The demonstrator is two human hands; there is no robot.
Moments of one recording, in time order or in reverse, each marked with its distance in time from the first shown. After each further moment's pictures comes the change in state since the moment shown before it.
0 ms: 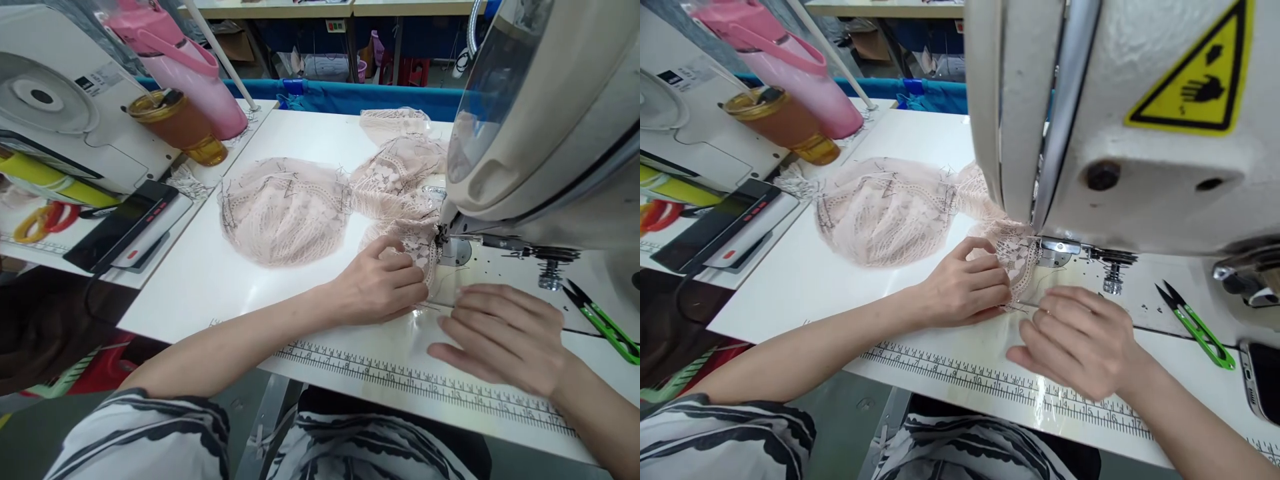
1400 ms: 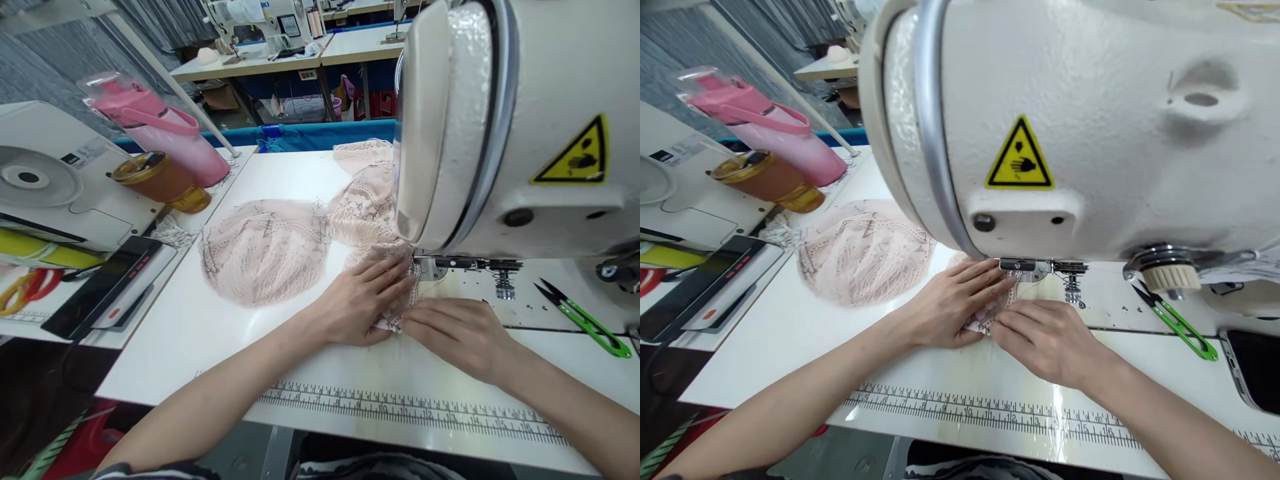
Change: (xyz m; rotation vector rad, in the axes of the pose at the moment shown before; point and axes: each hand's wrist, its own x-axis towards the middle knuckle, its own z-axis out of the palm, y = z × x) left_hand -0.001 -0.016 0.005 -0.077 -0.405 -0.087; right_hand 0.013 0.000 0.020 0.068 -0.020 0.069
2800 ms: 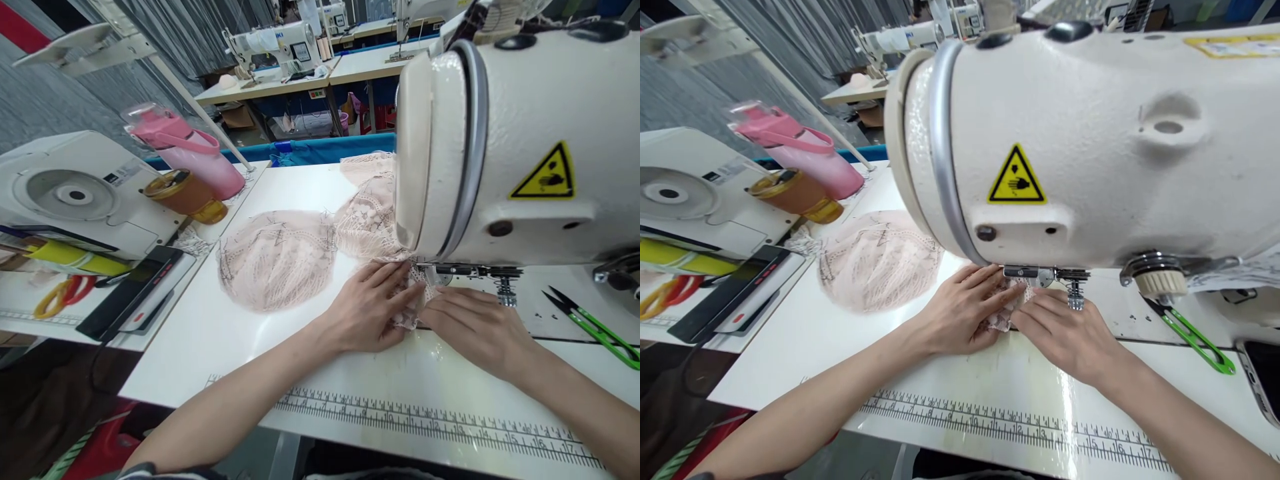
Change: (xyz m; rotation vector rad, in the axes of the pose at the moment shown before) left_hand 0.009 0.013 -0.005 0.075 0.022 -0.112; right_hand -0.018 0.013 -0.001 -0.080 -0.093 0.138
